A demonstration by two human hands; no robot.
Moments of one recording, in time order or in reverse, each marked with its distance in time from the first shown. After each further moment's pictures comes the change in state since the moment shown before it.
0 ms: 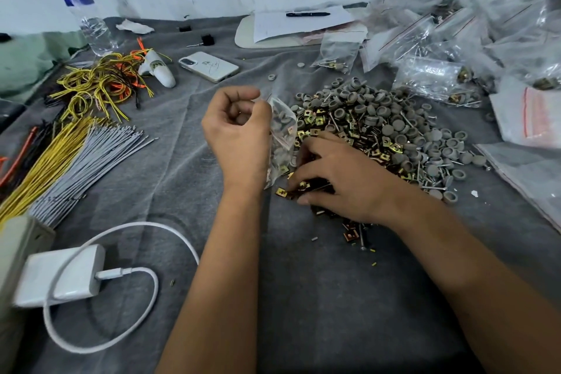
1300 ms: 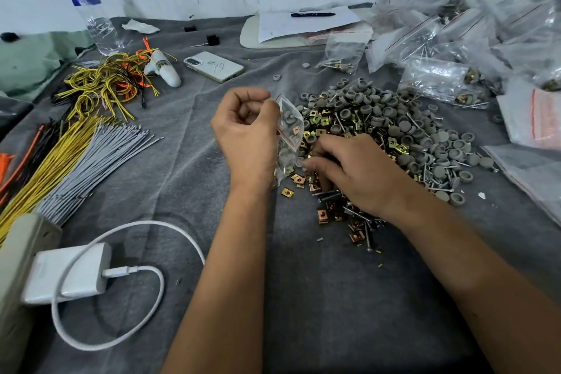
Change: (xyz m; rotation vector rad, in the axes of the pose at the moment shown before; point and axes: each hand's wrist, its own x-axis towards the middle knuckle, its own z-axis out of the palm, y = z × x) left_hand -0.001 0.002 0.000 -0.065 -0.034 -0.093; right_hand 0.000 -0.003 0.000 0.300 0.184 0.163
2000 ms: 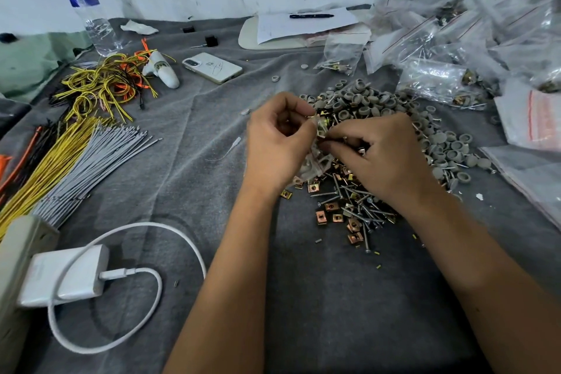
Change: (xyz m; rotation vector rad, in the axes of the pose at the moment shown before) left_hand -0.010 -0.006 0.003 0.274 -0.440 0.028; right_hand -0.002 0.007 -0.020 -0.142 0.367 -0.133
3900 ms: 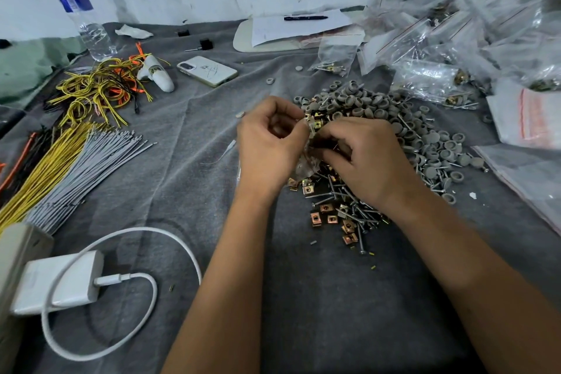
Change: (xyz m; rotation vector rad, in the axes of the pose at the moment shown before) left_hand 0.001 -0.002 0.003 0.033 0.098 -0.010; right_hand 0.001 -0.005 0.006 -0.042 -0.058 0.059
